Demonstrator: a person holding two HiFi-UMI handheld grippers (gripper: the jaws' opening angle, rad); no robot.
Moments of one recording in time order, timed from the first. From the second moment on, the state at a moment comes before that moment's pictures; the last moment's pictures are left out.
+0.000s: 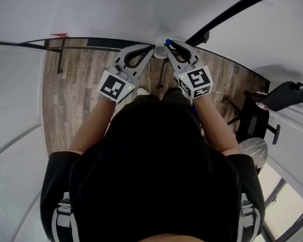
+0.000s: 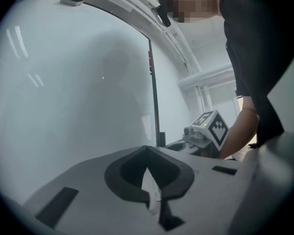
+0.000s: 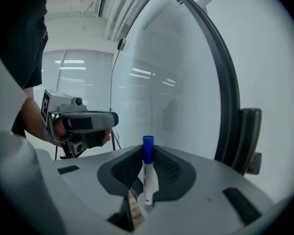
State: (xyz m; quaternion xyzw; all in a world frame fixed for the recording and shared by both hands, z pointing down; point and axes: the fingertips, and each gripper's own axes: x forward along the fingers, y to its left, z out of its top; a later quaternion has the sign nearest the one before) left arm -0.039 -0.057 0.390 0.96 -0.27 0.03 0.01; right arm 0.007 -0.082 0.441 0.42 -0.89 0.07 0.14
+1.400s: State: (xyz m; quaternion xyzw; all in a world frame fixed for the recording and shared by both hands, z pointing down) left arm -0.047 -0.075 0.406 0.96 -0.28 0.03 0.02; right arm -0.004 -0.111 0.561 0.40 -0.87 0.12 0.26
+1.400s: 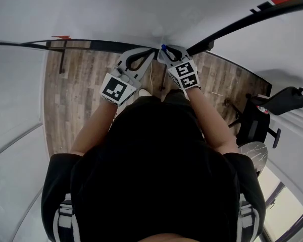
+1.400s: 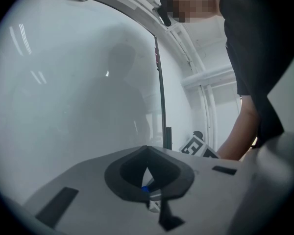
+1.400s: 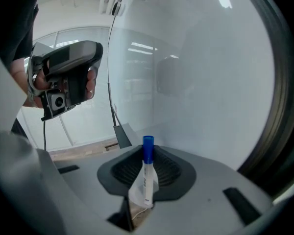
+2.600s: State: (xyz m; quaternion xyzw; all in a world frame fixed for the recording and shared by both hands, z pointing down) left arm -0.043 -0.066 0.399 0.96 -0.29 0.03 0.02; right arm 0.004 -0.092 0.551 0.39 -0.88 0.13 0.25
